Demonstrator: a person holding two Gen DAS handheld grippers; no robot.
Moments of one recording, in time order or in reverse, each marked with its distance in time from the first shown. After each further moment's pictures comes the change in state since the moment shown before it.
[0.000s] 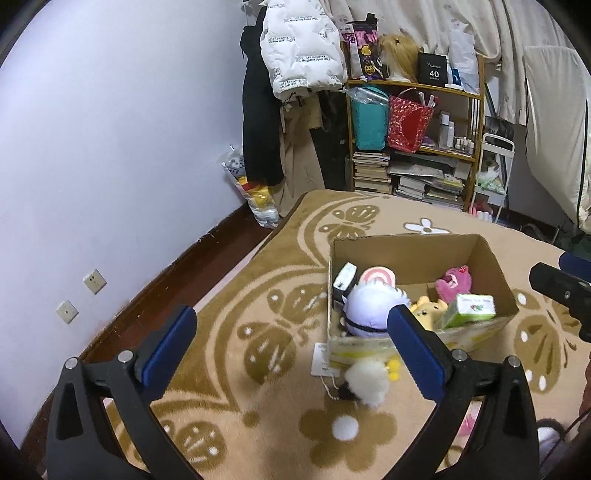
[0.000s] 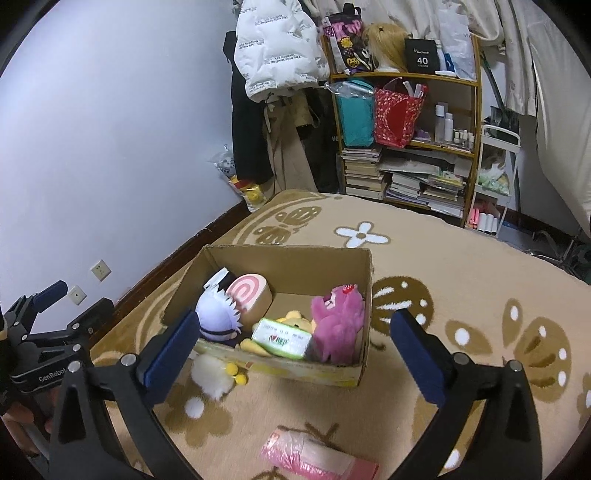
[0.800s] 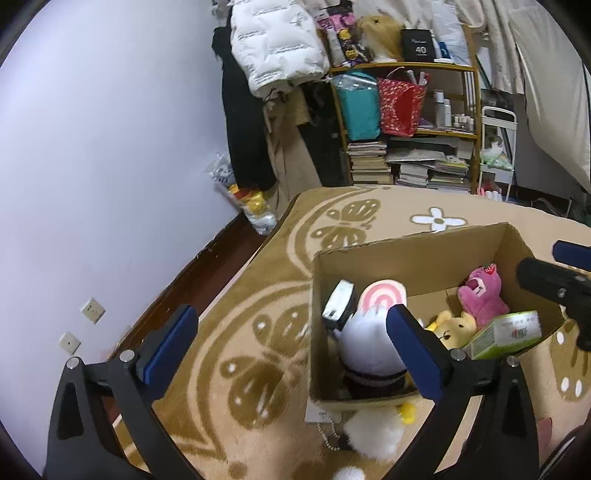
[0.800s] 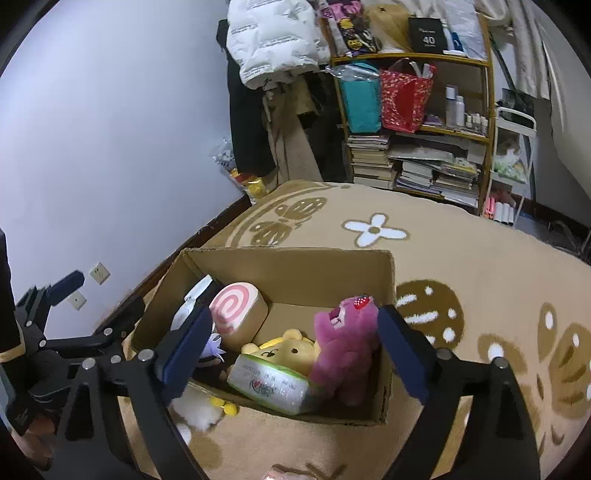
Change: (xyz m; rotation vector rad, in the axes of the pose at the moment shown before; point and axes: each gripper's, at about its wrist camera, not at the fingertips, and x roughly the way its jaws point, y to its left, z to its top) left arm 0.079 -0.038 0.016 0.104 -0.008 0.040; right arm 0.075 -0.017 0.010 0.036 0.029 0.039
